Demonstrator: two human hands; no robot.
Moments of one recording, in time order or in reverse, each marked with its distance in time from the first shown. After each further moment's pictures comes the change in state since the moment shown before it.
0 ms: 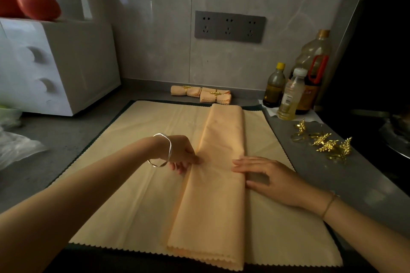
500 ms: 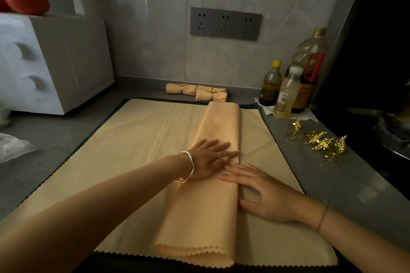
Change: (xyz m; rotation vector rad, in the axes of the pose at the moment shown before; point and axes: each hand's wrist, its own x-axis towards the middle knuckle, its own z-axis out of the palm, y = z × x) left_hand 0.045 0.023 0.053 0.437 0.224 0.415; right_hand -0.011 -0.018 0.012 -0.030 -0.148 -0.048
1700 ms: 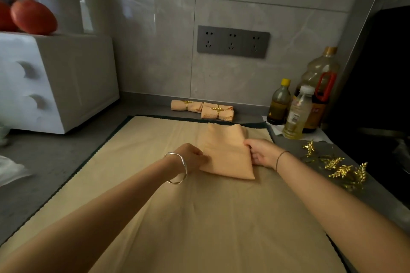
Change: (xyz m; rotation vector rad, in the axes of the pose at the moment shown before) left_hand 0.006 -0.042 -0.048 -0.652 0.176 -0.640; right_hand 0.140 0.060 -0.065 0.936 0.360 0.937
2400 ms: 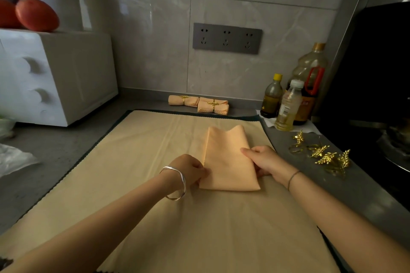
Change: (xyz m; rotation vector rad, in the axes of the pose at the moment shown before) left_hand -0.057 -0.011 0.031 0.069 0.035 0.102; right_hand -0.067 0.043 -0.012 -0.240 0.042 -0.182
